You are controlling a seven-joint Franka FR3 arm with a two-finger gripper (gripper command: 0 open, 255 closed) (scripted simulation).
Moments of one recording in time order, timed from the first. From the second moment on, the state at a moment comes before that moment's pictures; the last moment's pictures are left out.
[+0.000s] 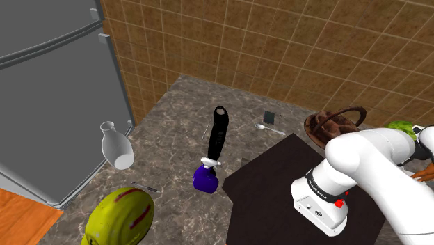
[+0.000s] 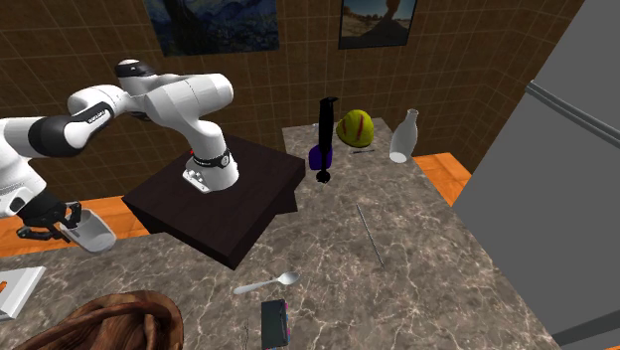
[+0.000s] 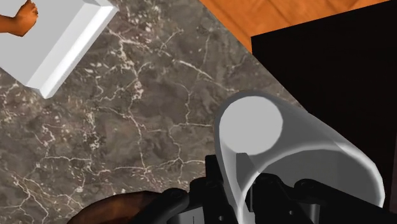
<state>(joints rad) -0.37 -1.78 -1.53 -2.47 -1.65 1.45 -0.95</state>
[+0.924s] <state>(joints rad) -0.40 -1.78 -1.66 -2.46 -1.76 1.53 -0.97</state>
